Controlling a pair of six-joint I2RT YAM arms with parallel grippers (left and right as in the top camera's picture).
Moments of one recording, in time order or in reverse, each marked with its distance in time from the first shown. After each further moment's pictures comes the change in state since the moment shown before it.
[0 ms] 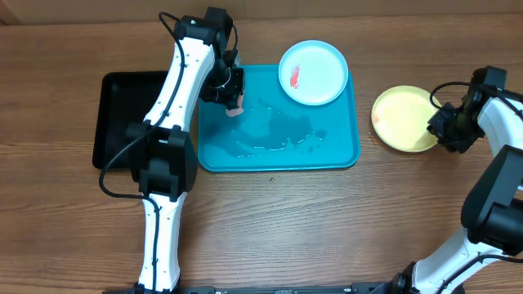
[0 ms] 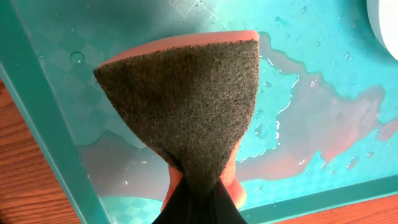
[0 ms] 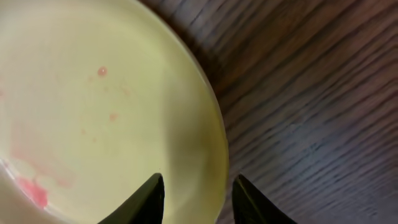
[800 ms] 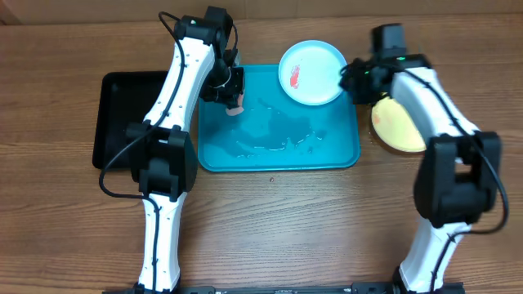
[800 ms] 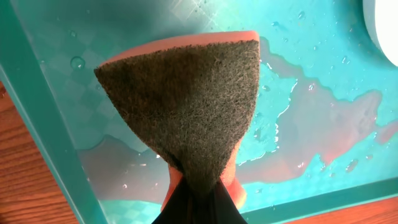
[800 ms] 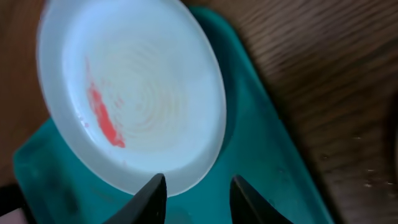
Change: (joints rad) left arm 0.000 0.000 0.000 0.011 0.000 0.000; right arm 0.480 0.139 0.219 0.208 -0.150 0.269
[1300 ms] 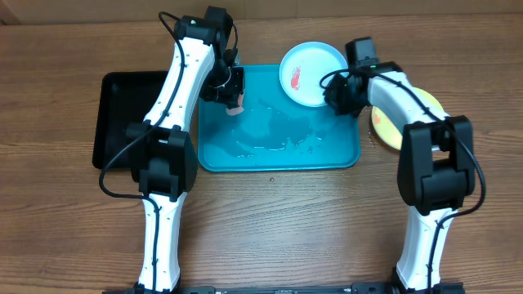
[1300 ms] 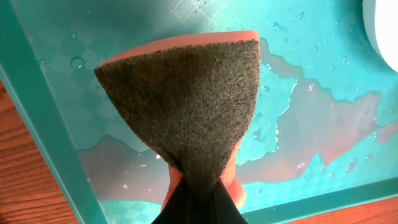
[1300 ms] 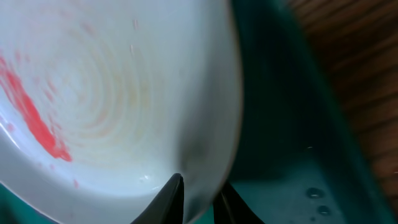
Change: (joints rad) left arm 0.000 0.000 0.000 0.000 0.000 0.000; right arm 0.070 0.113 0.000 0.017 0.035 0.026
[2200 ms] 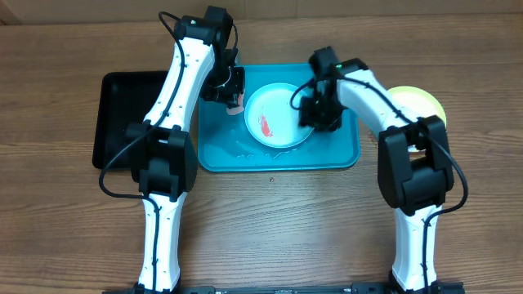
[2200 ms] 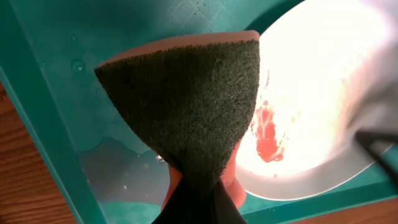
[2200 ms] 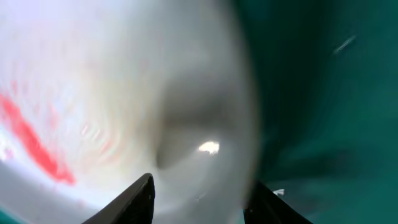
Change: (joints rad) left arm 0.000 0.000 0.000 0.004 0.000 0.000; right arm 0.127 0.039 0.115 -0.309 -0.039 -0.366
